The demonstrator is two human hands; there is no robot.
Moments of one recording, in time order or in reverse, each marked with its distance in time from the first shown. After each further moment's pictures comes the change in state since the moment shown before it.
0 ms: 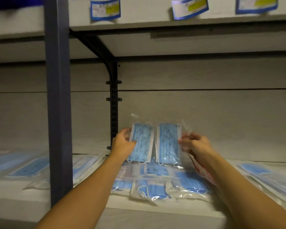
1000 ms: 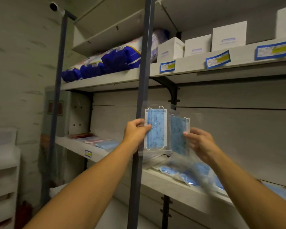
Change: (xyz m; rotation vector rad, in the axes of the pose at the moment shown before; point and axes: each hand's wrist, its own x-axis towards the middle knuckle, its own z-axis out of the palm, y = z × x) left_hand -0.158 0.162 -0.126 -0.045 0.423 -0.052; right_hand -0.107 -0.084 0.087 0.236 -0.559 -0.034
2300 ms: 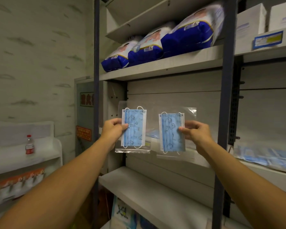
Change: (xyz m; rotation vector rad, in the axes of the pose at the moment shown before) left_hand 0.050 -0.049 -0.378 0.161 0.137 -0.118; right_hand -0.013 0.094 0.314 -0.179 0.064 0.063
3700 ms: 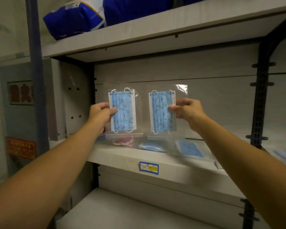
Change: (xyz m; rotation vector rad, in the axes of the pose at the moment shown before) left_hand 0.338 -0.118 0.060 -0.137 -0.174 0.040; right_hand 0.260 0.057 0.107 -0.135 0.225 -0.062
